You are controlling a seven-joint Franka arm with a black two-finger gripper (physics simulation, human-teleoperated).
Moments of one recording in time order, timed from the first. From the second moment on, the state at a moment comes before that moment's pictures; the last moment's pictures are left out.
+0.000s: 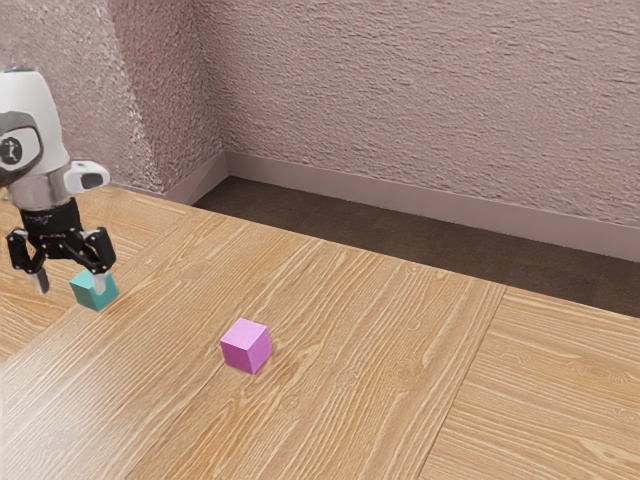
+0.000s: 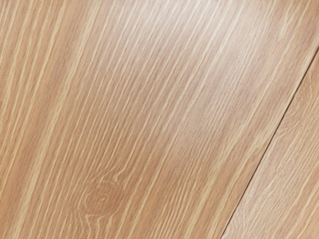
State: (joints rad) arm 0.14 -0.33 0.15 -2.29 0.05 1.80 -0.15
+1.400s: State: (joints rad) arm 0.23 0.52 0.38 -1.68 -0.24 2.08 0.92
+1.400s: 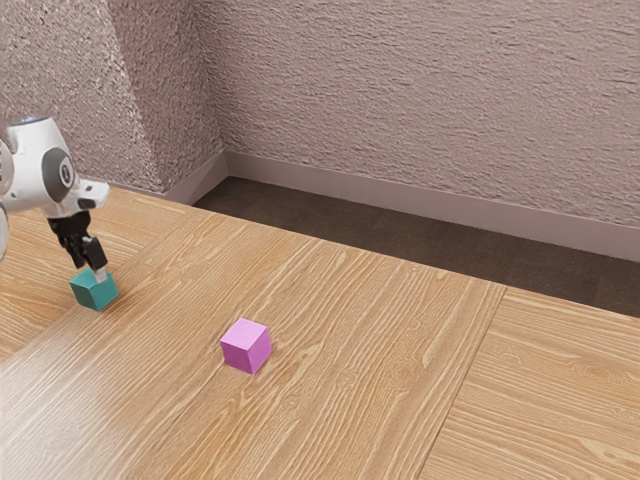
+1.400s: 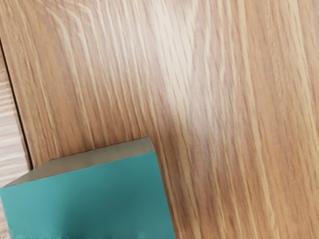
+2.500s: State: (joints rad) arm 0.23 0.54 0.38 -1.68 -0.23 2.08 0.94
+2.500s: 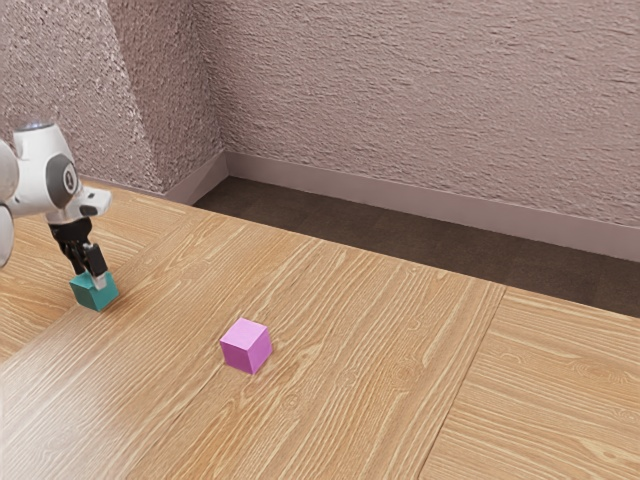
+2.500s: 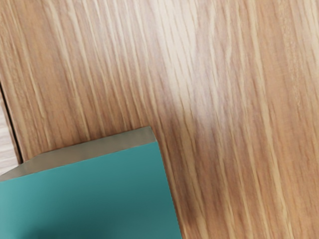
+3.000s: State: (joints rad) arm 0.23 0.60 0.41 -1.61 -0.27 2.10 0.98
